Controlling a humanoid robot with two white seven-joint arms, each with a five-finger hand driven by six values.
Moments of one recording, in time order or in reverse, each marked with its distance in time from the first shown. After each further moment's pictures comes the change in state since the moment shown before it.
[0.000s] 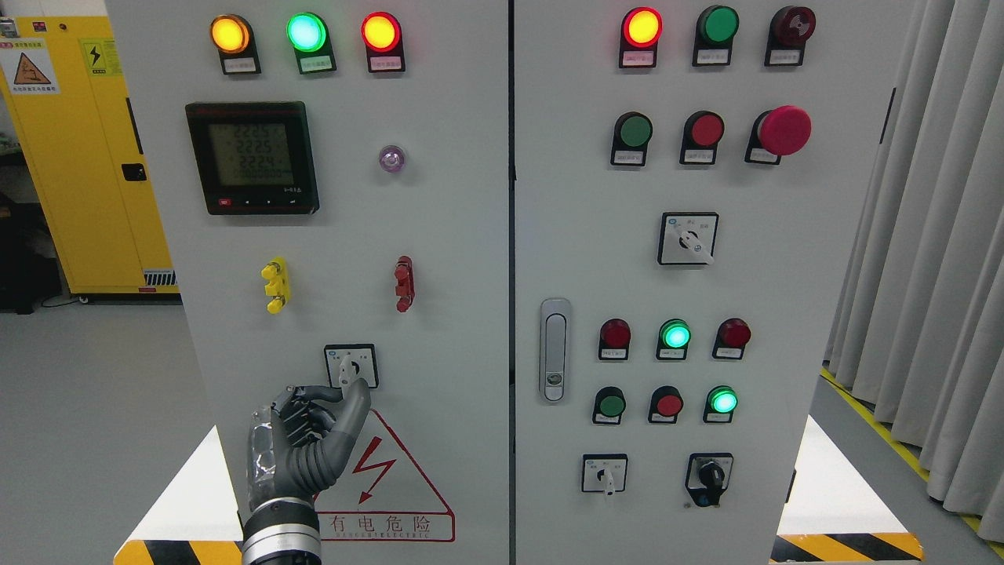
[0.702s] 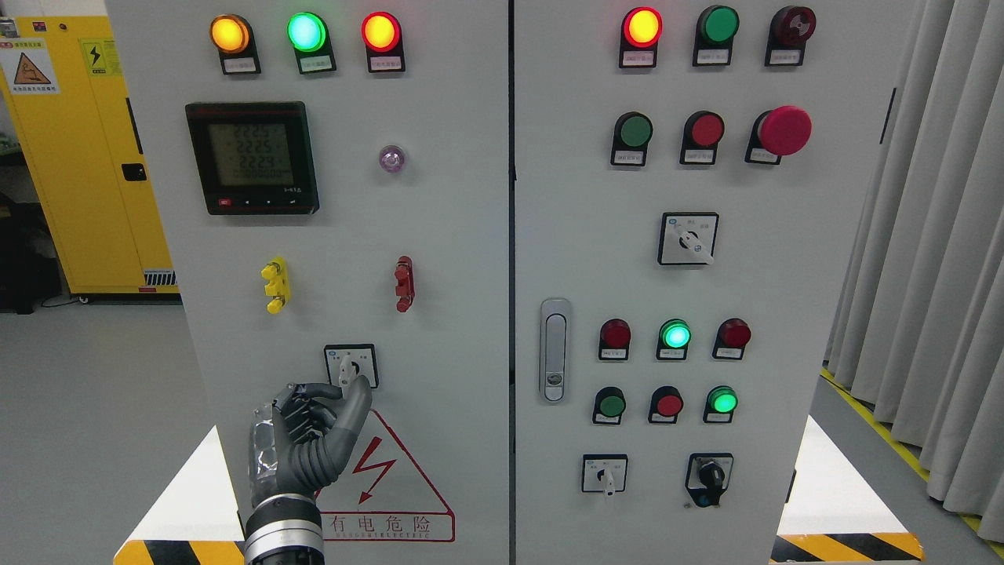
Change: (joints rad) left arm -0.013 -0.003 -0.002 0.008 -0.005 0.010 0.005; right arm 0.000 0.000 0.000 0.000 0.000 0.000 0.000
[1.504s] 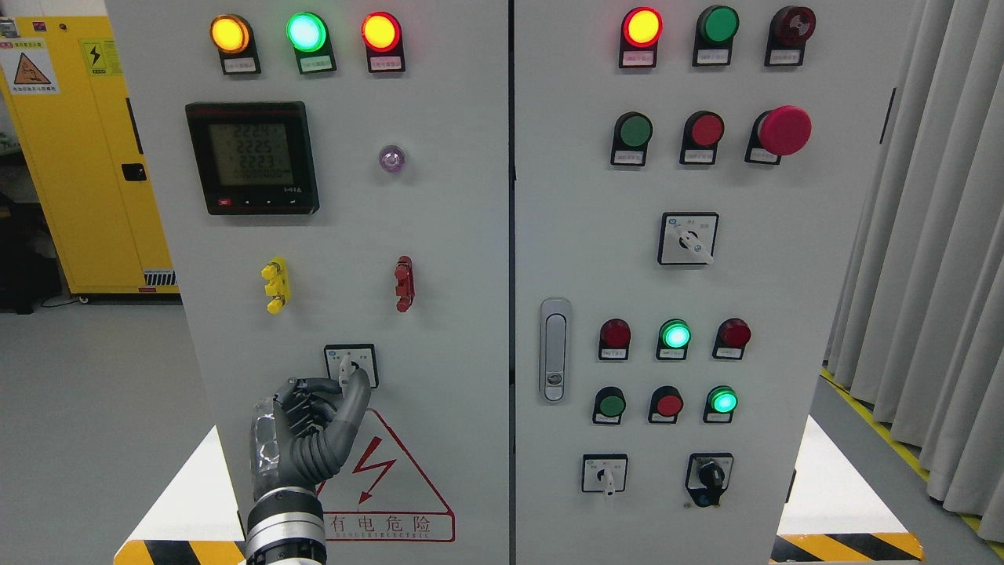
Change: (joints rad) left arm -0.018 -0.002 -0.001 0.009 -0.001 0.010 0.007; right arm 0.000 0.000 0.000 0.000 0.000 0.000 0.000
